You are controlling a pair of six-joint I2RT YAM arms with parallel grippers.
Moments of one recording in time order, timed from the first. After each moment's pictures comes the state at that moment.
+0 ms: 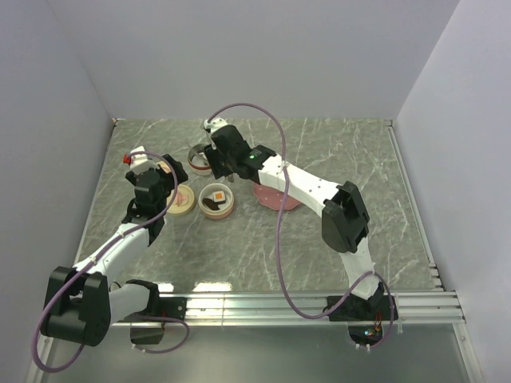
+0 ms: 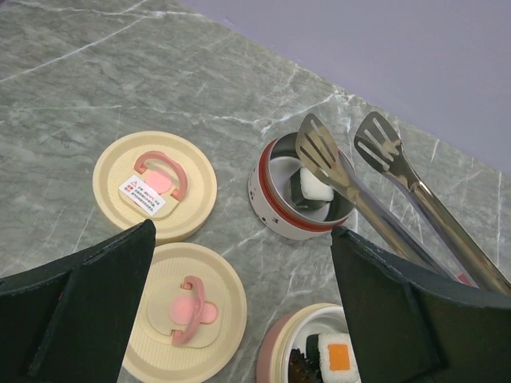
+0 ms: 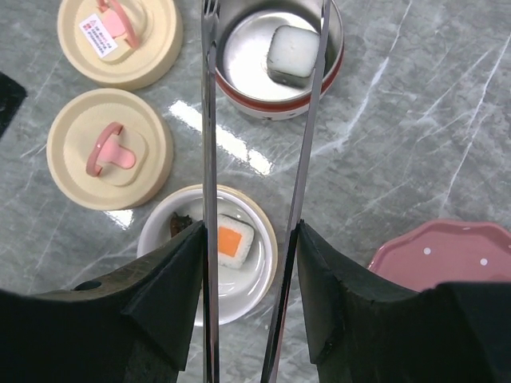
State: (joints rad) left arm -0.20 1.13 0.54 0.40 -0.36 -0.47; right arm 0.85 2.09 1.91 -0.48 0.17 0.17
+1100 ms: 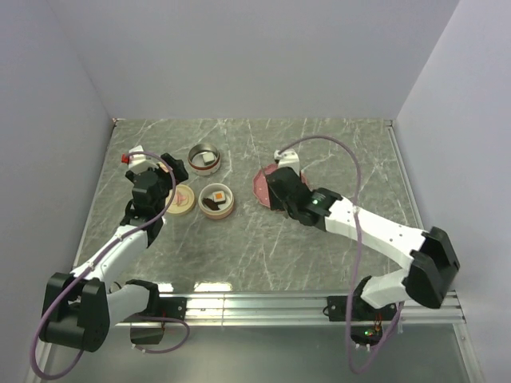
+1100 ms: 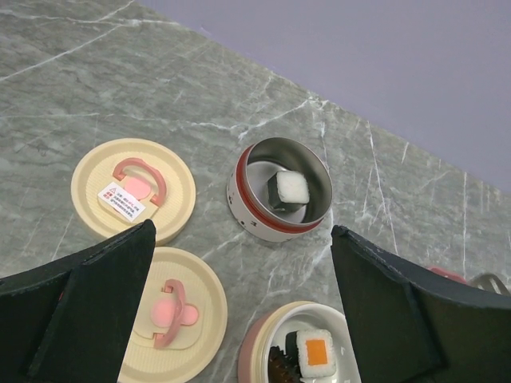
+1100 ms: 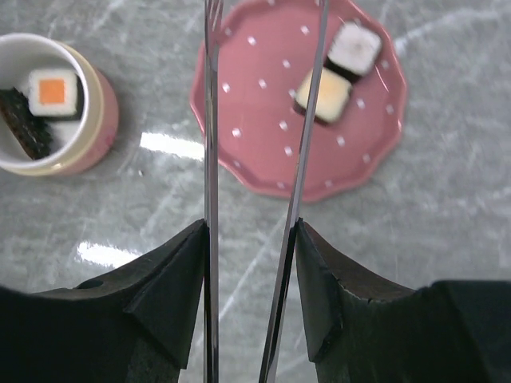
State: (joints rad) left arm -0.20 1.09 0.54 0.41 -0.31 -0.49; right arm 0.85 1.41 1.11 -0.44 0.50 0.41
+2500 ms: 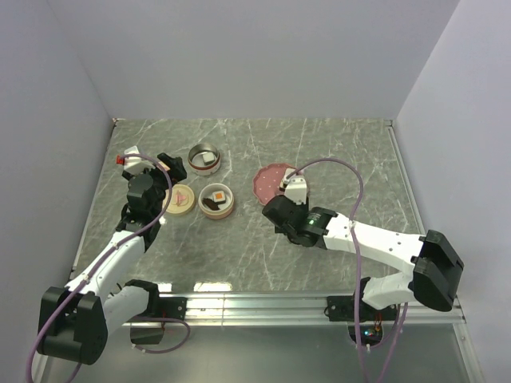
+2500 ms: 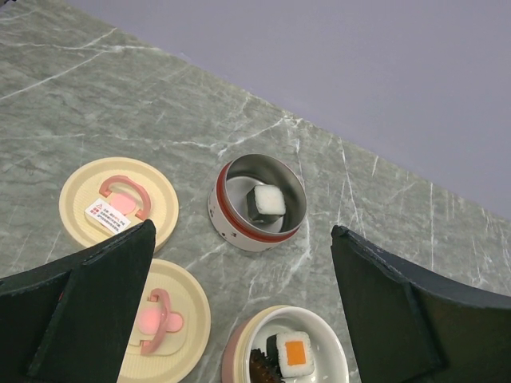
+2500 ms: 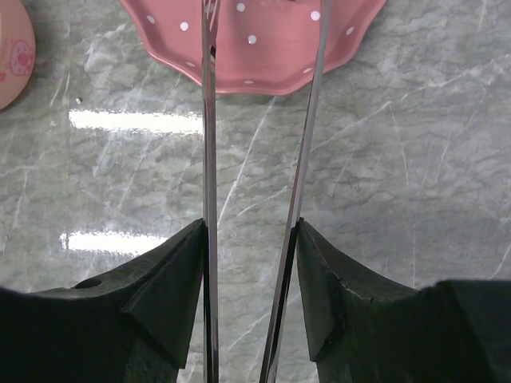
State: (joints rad) left arm -0.20 1.01 0.53 0.40 -0.28 -0.49; right arm 0.99 1.33 0.92 -0.61 0.64 0.76
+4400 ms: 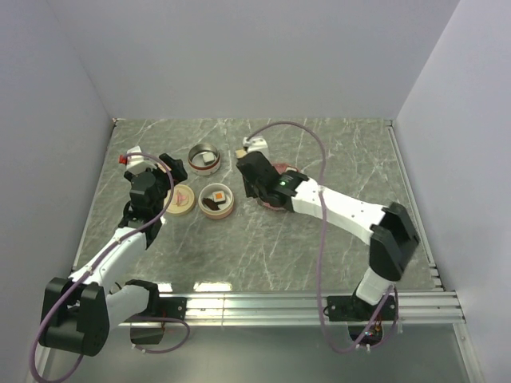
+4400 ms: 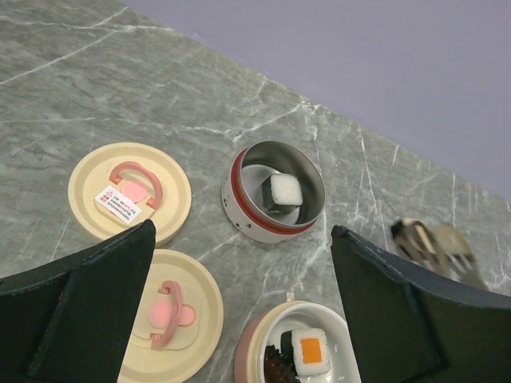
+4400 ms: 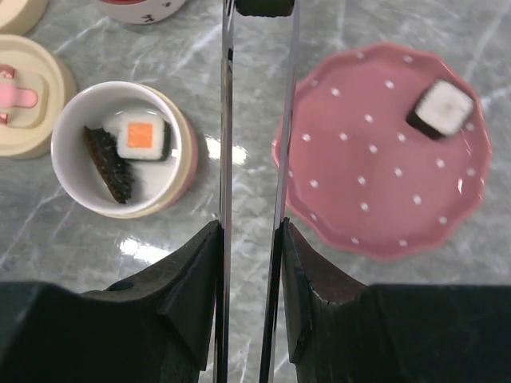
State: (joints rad) left arm -0.19 1.06 0.53 0.41 -0.29 -0.49; right arm 0.89 1.63 1.35 -0.48 0.47 0.43
